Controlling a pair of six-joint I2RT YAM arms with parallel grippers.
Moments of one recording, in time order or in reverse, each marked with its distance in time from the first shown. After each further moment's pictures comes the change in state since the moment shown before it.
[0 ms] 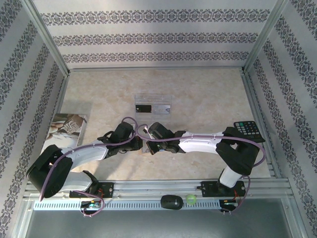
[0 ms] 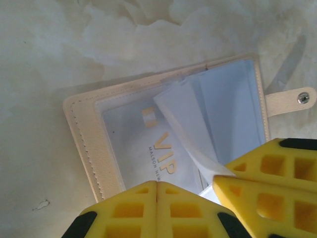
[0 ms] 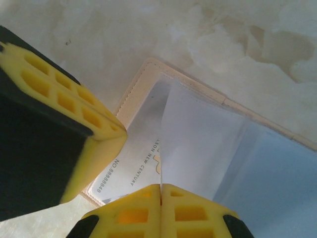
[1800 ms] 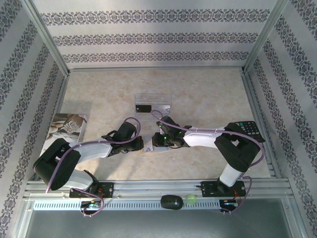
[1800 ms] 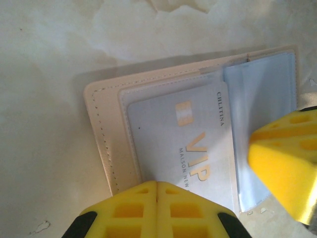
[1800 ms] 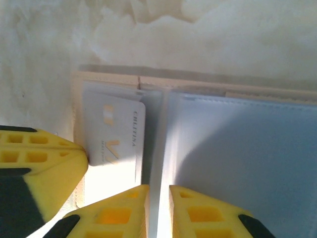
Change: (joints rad) left arm 0.000 0.093 0.019 0.024 -0.009 -0.004; right arm -0.157 0.029 -0.050 0.026 -0.209 0.400
